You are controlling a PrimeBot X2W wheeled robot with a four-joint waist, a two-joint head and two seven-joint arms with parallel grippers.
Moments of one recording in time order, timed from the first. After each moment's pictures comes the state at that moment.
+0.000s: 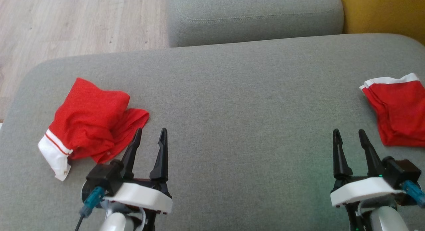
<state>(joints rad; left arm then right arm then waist) 0.00 0.05 -0.31 0.09 -0.31 0.05 -0.26 -0.01 -0.05 -0.03 0.24 0.19 0.12 -0.18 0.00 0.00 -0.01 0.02</state>
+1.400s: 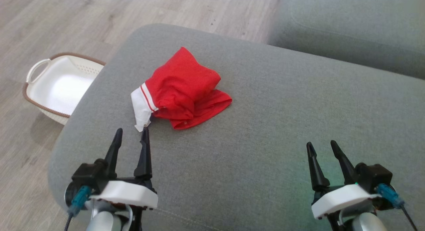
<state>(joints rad) 0.00 0.05 -0.23 0.12 -0.27 0.05 -0.26 0.01 -0.05 0.09 0.27 0.21 0.12 -0.15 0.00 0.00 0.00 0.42</state>
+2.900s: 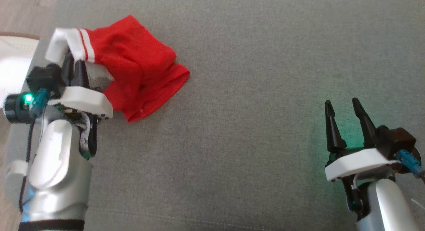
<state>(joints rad) -0.53 0.15 -0.11 0.52 -0.12 0.08 -0.25 -0.12 -0.05 0.00 0.16 0.12 0.12 -0.08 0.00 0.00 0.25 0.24</state>
